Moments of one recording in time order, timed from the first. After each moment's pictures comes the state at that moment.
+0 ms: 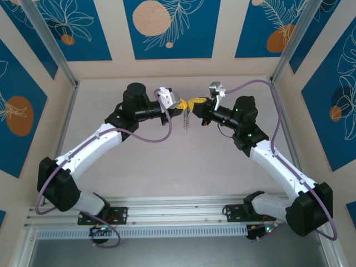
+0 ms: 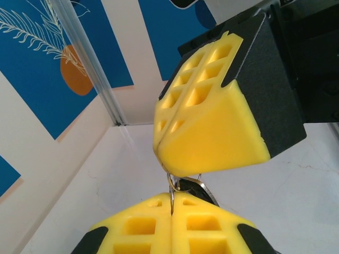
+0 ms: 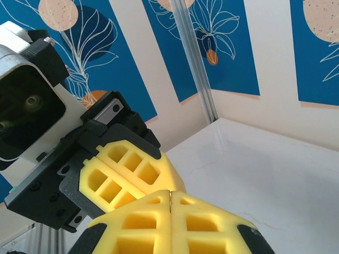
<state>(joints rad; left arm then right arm) -0.62 1.44 1.25 0.00 0.65 0.39 0.44 1.15 0.92 0.24 -0.60 0.34</state>
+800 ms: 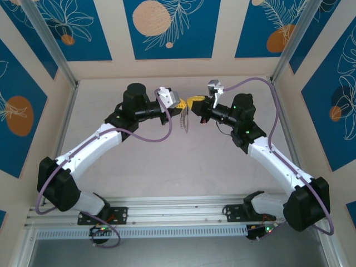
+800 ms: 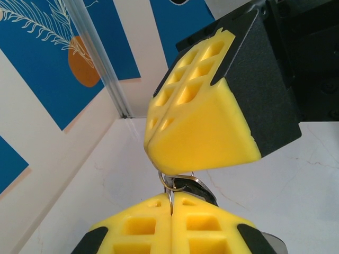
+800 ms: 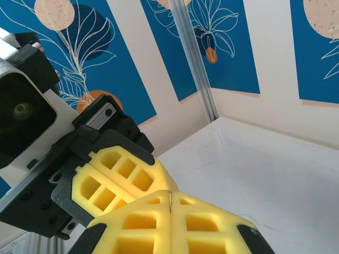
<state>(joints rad) -0.61 1.44 1.25 -0.01 0.62 0.39 0.42 1.20 0.94 0.26 -0.62 0.35</state>
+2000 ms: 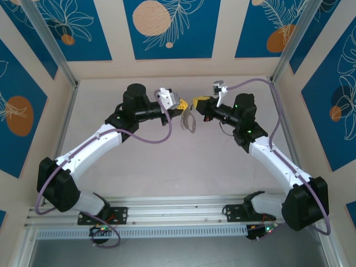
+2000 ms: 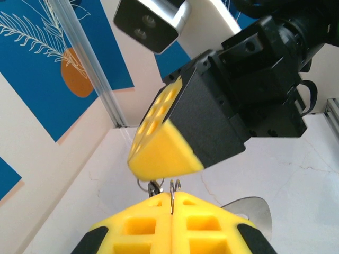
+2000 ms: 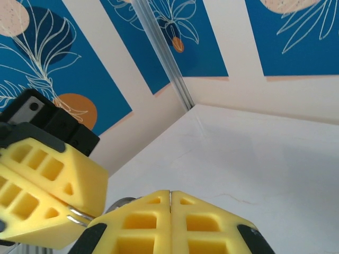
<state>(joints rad) -0.62 1.44 1.24 0.03 0.65 0.39 0.37 1.19 0.92 0.22 -0.58 0.40</state>
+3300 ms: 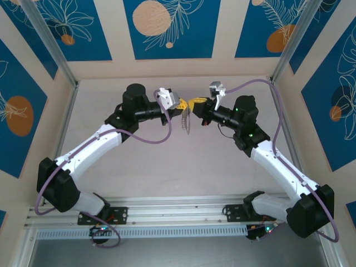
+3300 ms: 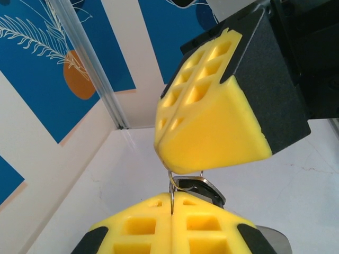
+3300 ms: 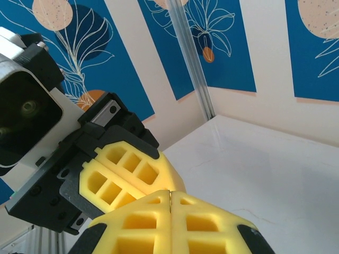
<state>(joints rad) -0.62 1.44 1.24 0.03 0.65 0.39 0.44 1.13 0.95 0.18 -0.58 0.34</state>
